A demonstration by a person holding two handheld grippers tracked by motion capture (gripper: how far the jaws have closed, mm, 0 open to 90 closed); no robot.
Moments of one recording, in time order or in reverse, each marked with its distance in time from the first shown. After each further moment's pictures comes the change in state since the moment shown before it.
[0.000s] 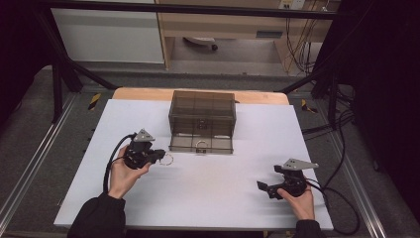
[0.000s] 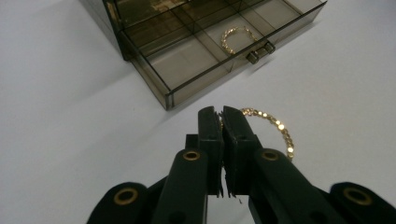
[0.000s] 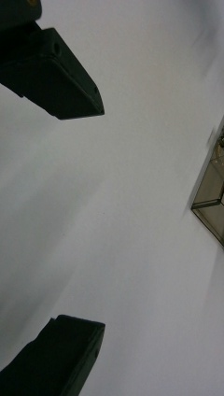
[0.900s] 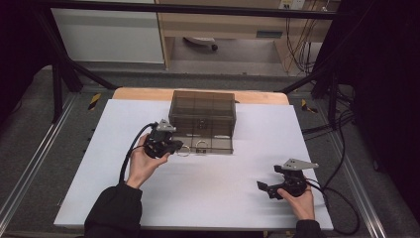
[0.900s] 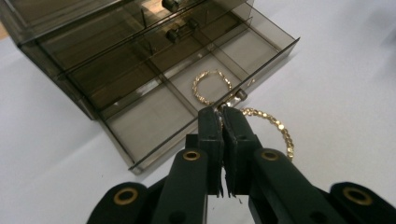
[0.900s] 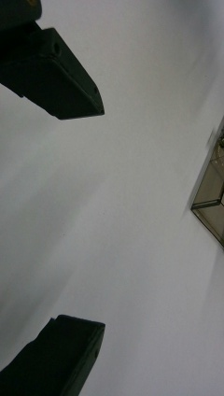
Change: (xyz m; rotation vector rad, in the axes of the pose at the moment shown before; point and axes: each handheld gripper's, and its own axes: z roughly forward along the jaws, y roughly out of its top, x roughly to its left) left arm -0.026 0.049 0.025 0.000 -0.024 0.063; right arm 0.000 0.000 0.000 0.000 0.000 -0.005
